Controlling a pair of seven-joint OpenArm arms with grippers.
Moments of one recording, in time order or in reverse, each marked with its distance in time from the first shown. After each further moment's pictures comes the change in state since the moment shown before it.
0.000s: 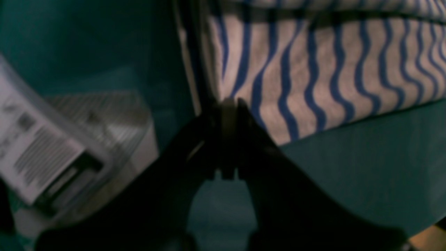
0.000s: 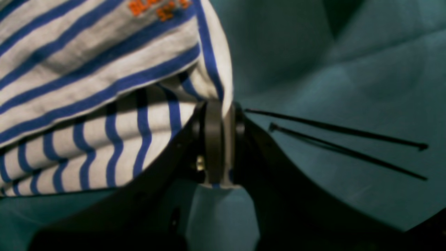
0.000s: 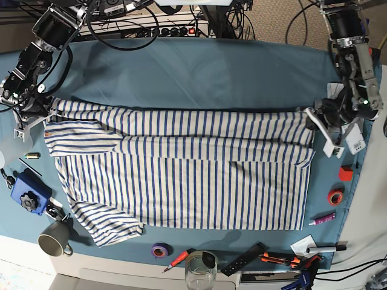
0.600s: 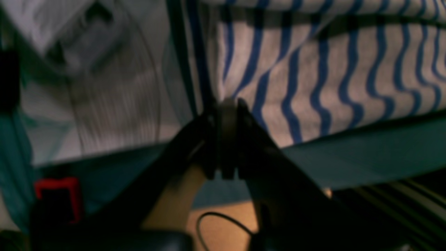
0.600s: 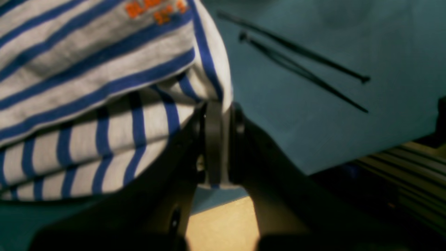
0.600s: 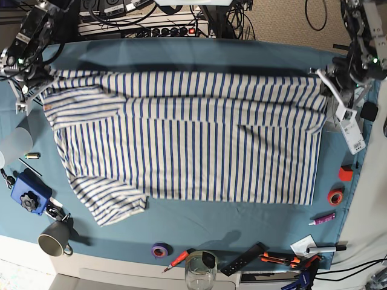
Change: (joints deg) left arm 18.1 -1.4 -7.1 14.6 -2.9 0.0 0.1; right arm -18.8 -0.1 -0.2 17.4 0.9 0.0 -1.0
